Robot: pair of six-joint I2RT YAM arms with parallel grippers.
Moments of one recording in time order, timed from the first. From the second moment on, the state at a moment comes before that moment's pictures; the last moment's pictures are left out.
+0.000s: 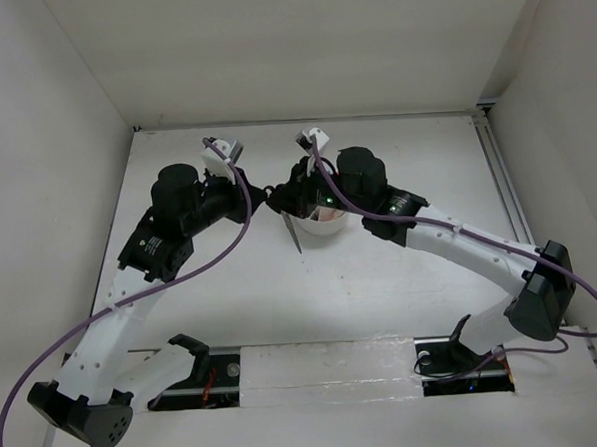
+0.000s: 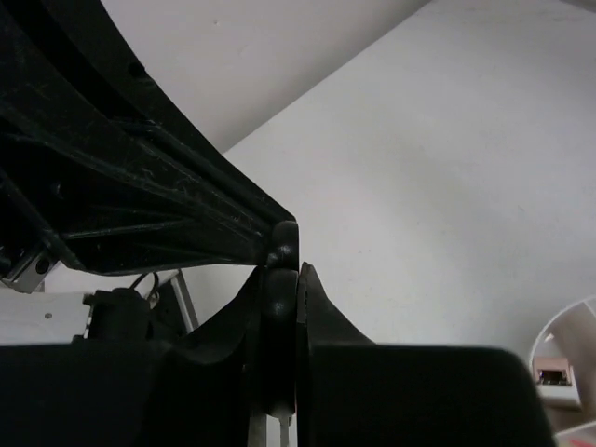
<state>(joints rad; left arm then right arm) -0.47 0.97 1.14 -0.46 0.30 -0.21 0.87 1.46 1.30 0.04 -0.25 0.34</state>
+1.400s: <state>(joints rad) -0.40 0.84 0.96 -0.34 0.06 -0.33 0.43 1.74 1.06 1.07 -0.69 0.17</state>
